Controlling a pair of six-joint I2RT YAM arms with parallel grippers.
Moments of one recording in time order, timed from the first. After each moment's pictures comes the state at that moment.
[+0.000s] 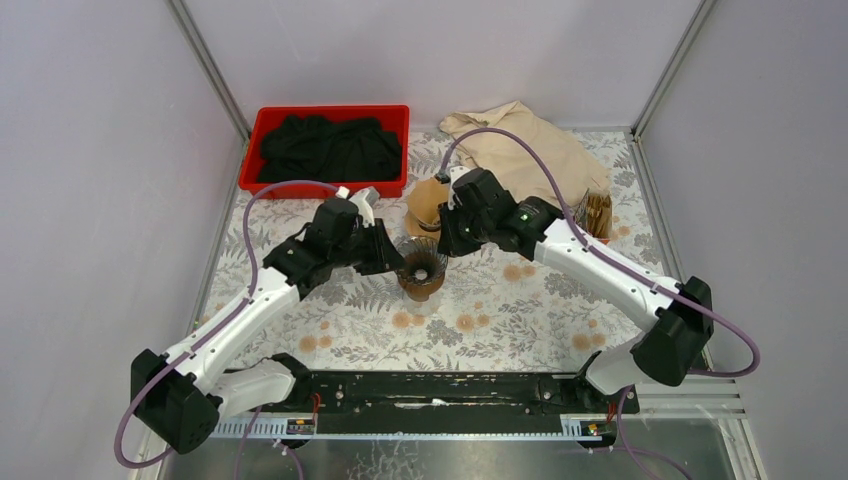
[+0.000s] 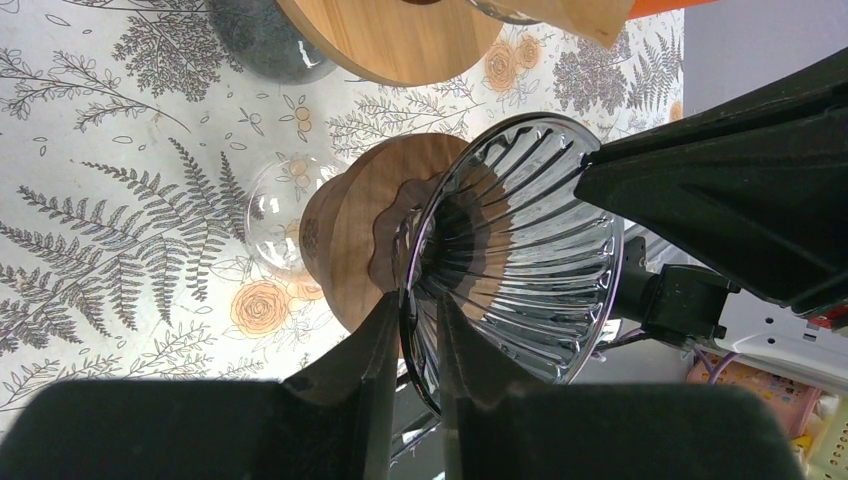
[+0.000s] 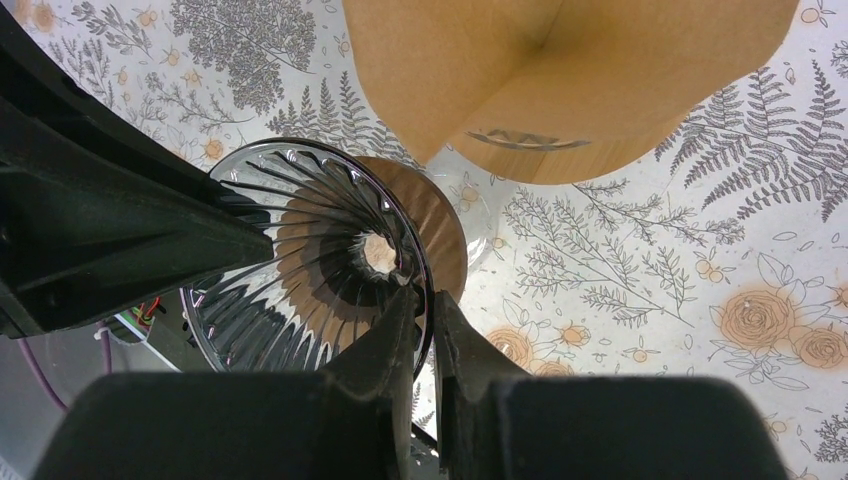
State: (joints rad) left arm -0.56 1.10 0.90 -0.50 0.31 -0.67; right arm 0.82 1.50 1.37 -0.71 -0.06 0.40
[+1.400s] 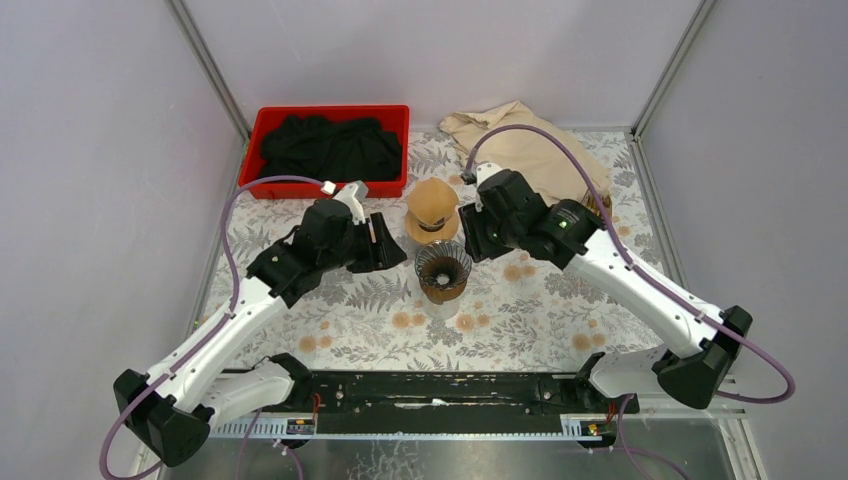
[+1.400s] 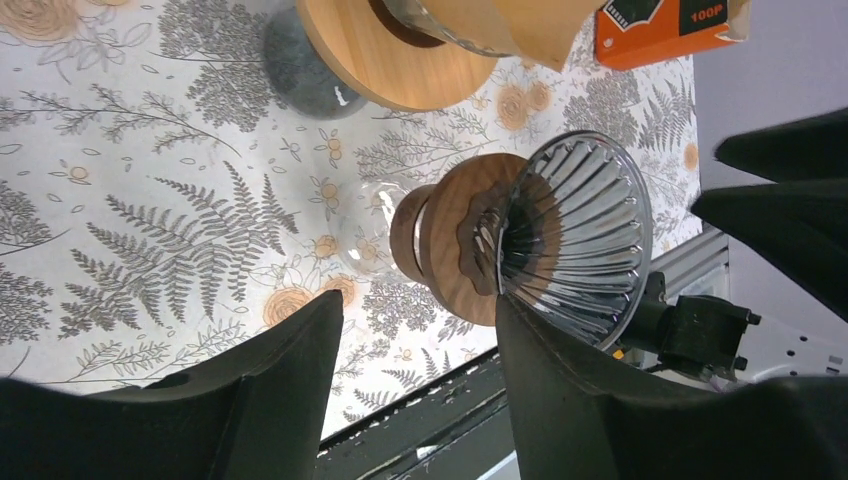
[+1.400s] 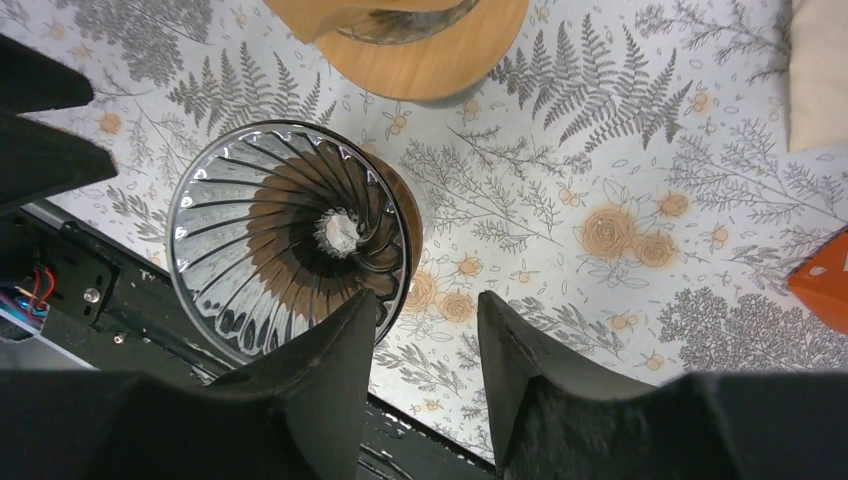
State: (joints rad) left arm -0.60 1.01 0.97 -0.59 0.15 -0.66; right arm 0.82 1.35 1.41 -0.93 0.12 0.32
